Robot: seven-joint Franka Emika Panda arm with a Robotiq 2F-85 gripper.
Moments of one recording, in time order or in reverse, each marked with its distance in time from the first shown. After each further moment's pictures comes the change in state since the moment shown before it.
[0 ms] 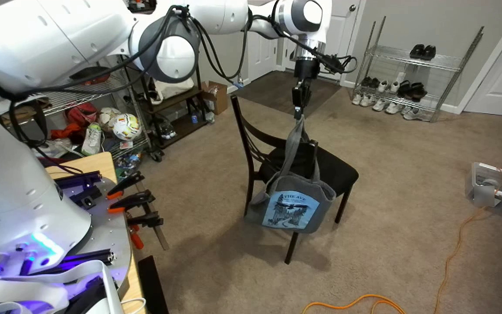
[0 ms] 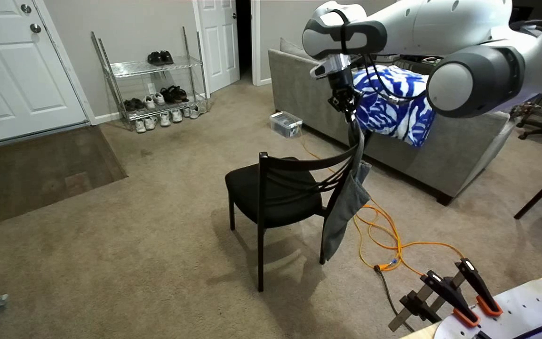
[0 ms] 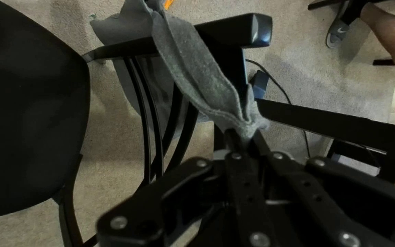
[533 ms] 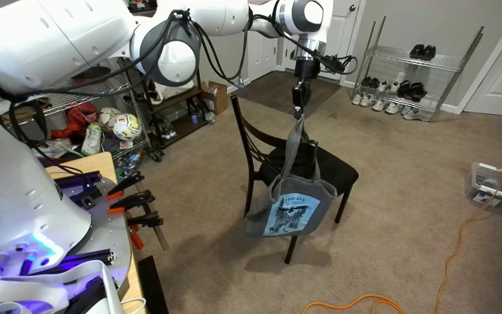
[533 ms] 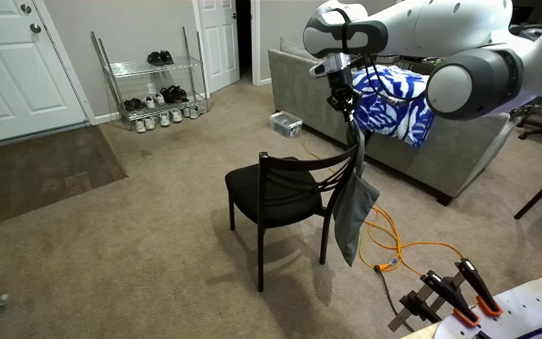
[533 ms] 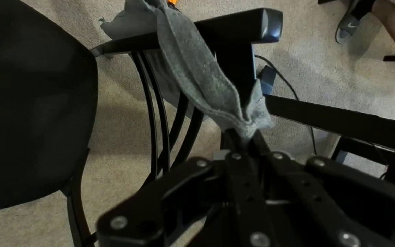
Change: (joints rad) arm -0.010 0.014 0.022 0.028 0.006 0.003 0.000
